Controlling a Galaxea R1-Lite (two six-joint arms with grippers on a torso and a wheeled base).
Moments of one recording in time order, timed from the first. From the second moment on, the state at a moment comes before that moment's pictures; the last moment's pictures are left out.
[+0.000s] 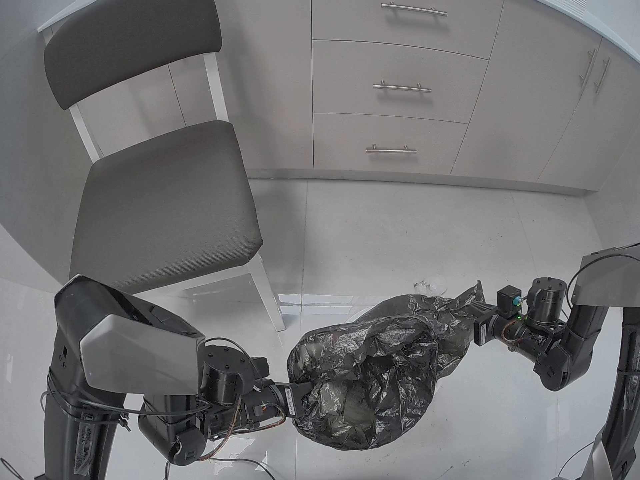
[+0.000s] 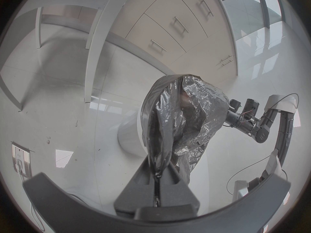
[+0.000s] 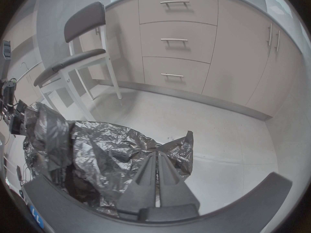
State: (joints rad) left arm -0.61 2.44 -0.43 -1.53 -0.23 -0.57; right arm 0.13 2.27 -0.46 -1.50 0.11 -0.19
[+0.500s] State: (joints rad) left arm -0.61 2.44 -0.43 -1.53 -0.23 -0.57; right arm 0.03 2.37 -0.51 -1.49 0.11 -0.22
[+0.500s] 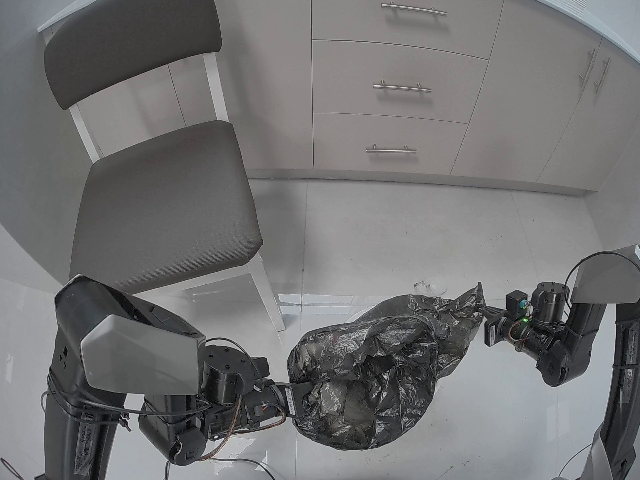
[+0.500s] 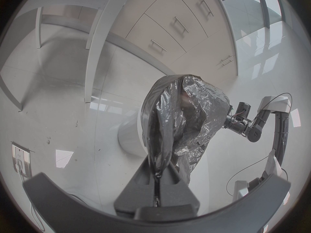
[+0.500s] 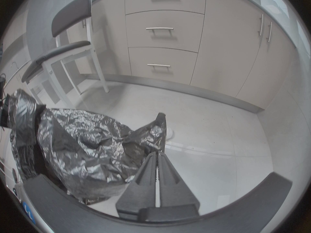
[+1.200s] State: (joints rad) left arm -0.61 2.44 -0.43 -1.53 -0.23 -0.57; right arm 0.14 2.45 -0.52 -1.55 0.11 -0.23
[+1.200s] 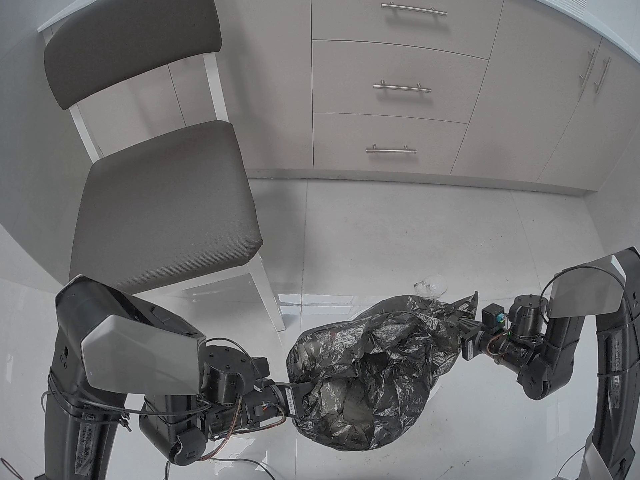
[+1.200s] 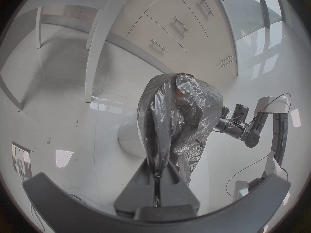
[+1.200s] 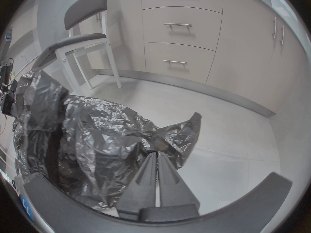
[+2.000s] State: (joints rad) left arm -0.61 2.44 -0.43 -1.53 -0.23 -0.58; right arm 0.35 2.45 -0.52 -1.55 0.08 -0.23
